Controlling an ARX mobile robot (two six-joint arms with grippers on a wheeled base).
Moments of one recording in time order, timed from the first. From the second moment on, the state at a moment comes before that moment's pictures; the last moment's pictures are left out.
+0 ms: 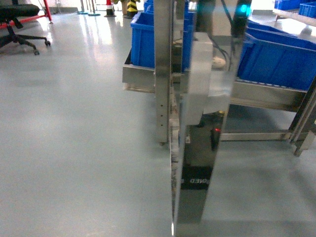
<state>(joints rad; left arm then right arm) 0.00 0.01 0.01 -0.01 0.00 -0.01 0.00 0.00 0.01 -0.01 0.00 0.00</state>
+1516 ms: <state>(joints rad) 0.00 0.01 0.01 0.00 0.00 -0.01 0.00 0.00 0.01 0.00 0.00 0.00</state>
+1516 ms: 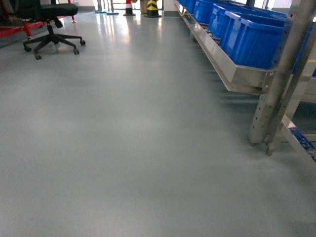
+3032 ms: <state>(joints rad) 0.00 0.01 0.01 -0.01 0.00 -0.01 0.00 0.00 0.01 -0.01 0.00 0.00</state>
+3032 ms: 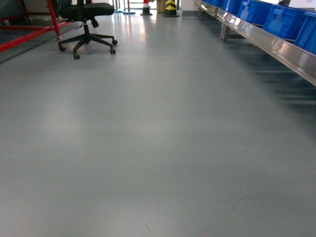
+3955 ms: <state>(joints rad) 0.00 0.01 0.01 -0.01 0.00 -0.01 0.00 0.00 0.01 -0.01 0.00 0.00</state>
